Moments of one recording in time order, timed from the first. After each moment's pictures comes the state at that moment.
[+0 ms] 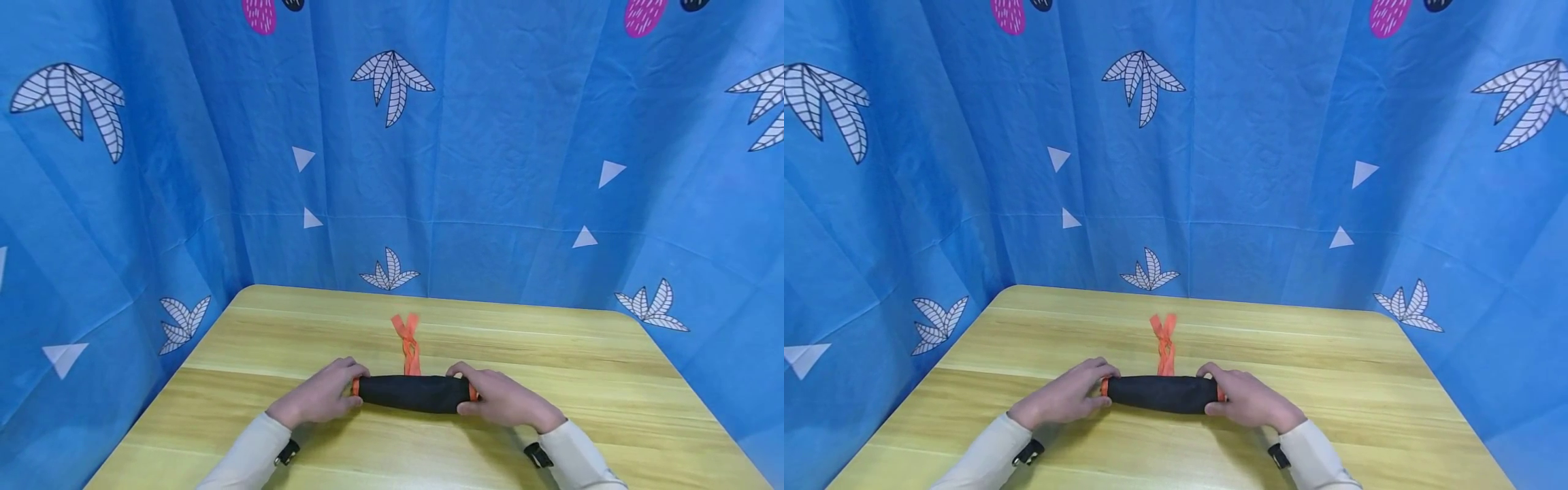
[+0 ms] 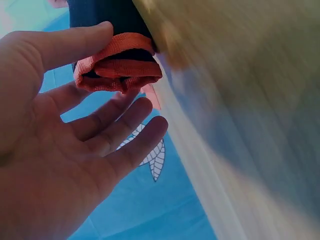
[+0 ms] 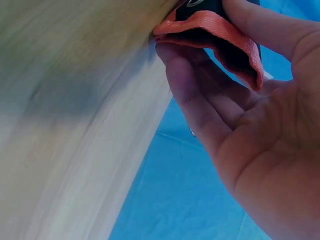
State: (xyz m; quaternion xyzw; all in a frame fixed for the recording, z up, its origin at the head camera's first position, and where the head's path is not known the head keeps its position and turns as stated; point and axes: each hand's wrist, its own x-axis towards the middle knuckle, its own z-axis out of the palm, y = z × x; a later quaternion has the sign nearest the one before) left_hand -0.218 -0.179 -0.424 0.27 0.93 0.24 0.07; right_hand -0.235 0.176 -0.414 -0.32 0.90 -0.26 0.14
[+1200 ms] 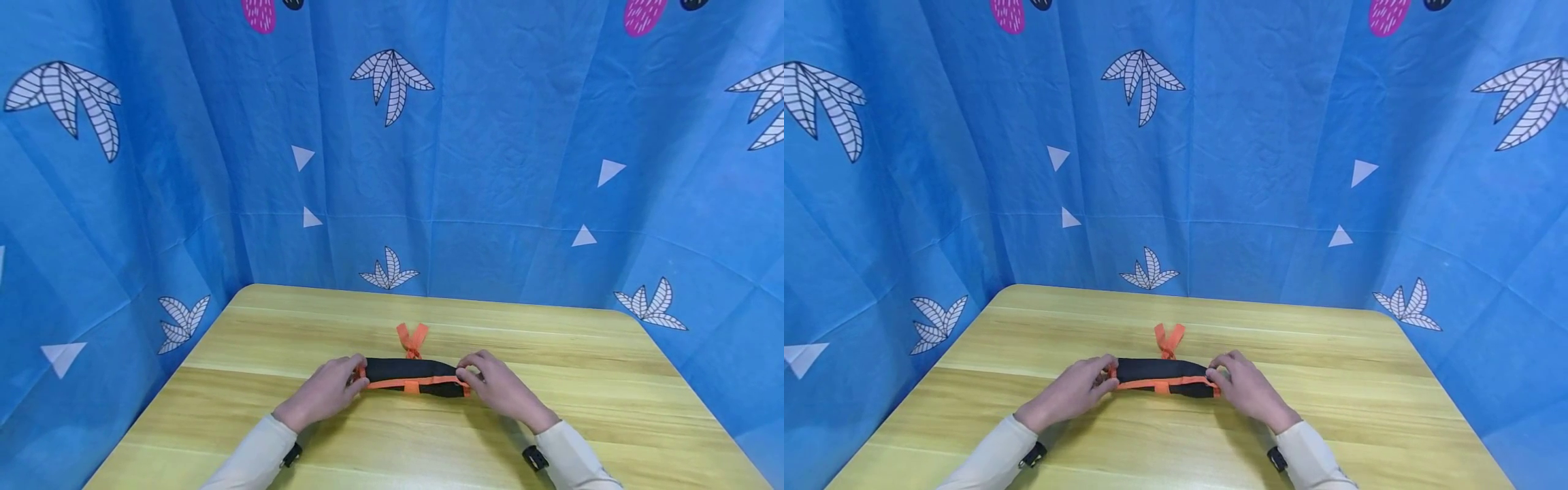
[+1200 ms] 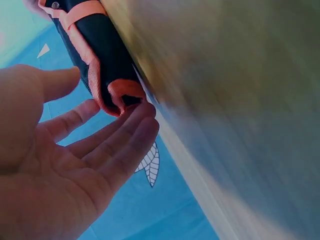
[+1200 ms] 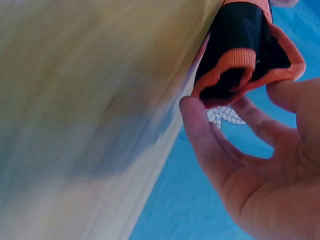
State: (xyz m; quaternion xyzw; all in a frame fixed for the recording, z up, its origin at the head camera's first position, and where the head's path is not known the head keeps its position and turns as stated) left_hand -0.224 -0.169 -0.435 0.22 0.93 0.28 0.02; right_hand -0.240 0.170 -0.429 -0.17 0.92 -0.34 0.07
